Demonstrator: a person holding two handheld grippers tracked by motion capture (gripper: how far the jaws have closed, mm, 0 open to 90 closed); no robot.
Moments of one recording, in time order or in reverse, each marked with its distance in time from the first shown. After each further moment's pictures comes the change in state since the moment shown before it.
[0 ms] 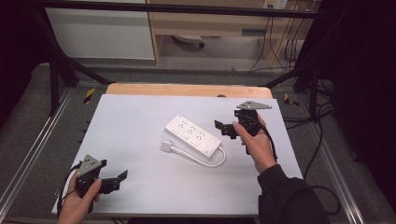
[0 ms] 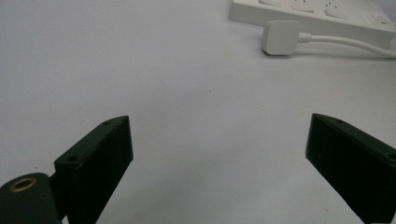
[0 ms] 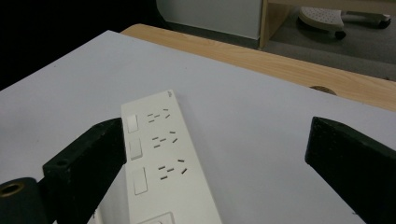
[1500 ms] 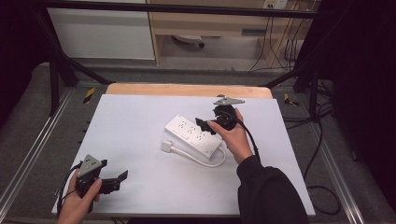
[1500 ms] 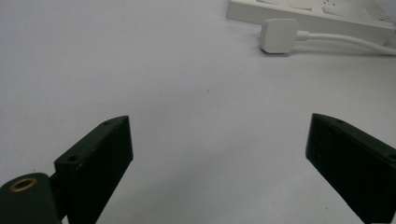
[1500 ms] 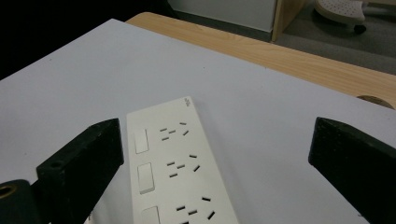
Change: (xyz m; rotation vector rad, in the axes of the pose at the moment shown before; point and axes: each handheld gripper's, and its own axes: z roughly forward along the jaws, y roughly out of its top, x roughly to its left) left arm 0.000 0.000 0.001 0.002 -0.007 0.010; right arm 0.025 0.008 0.065 0.042 0.023 -0.026
